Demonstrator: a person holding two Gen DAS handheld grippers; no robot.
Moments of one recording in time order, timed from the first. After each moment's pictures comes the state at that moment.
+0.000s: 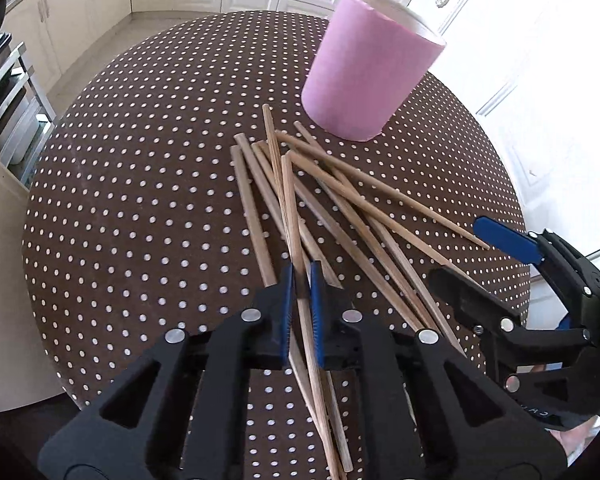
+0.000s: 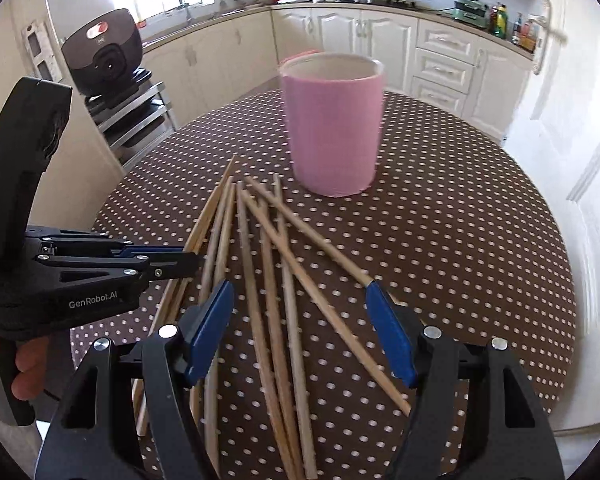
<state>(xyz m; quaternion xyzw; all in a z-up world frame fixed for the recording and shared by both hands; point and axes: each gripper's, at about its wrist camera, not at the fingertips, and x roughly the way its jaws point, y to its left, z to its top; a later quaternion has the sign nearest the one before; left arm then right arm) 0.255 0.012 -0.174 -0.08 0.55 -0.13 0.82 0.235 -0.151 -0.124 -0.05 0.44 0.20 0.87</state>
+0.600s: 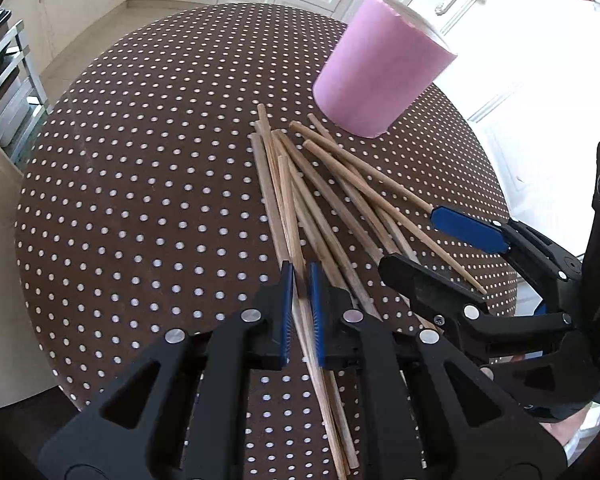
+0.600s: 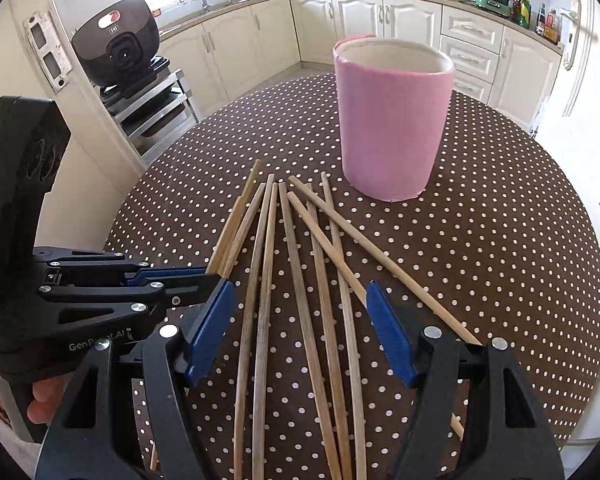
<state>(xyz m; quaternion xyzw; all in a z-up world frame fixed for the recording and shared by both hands) 0.221 0.073 -0.173 -0.11 0.55 -0.15 0.82 0.251 -0.116 -0.133 -0.04 0.47 0.23 0.85</state>
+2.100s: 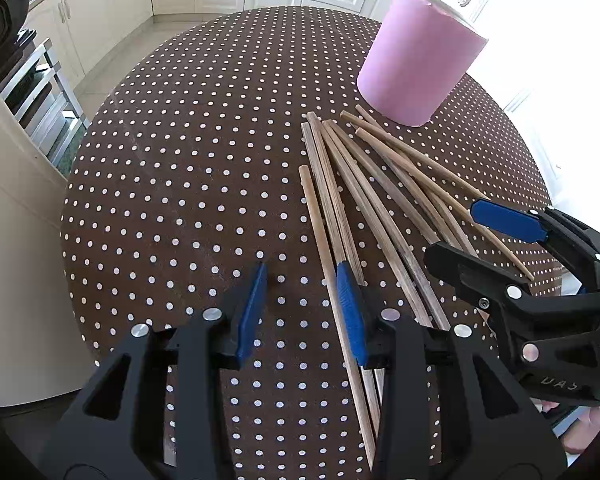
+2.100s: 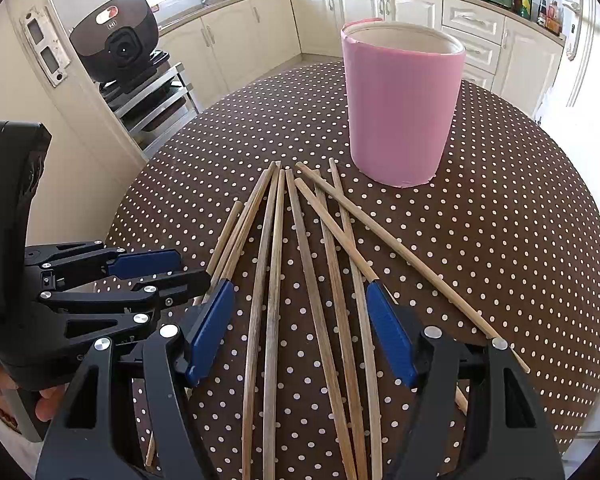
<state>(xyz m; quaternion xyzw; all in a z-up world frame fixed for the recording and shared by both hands) 0.186 0.092 -0.154 -0.05 0.54 -0.08 0.83 0.248 -0.115 -0.138 -0.04 0.48 0.23 0.85</state>
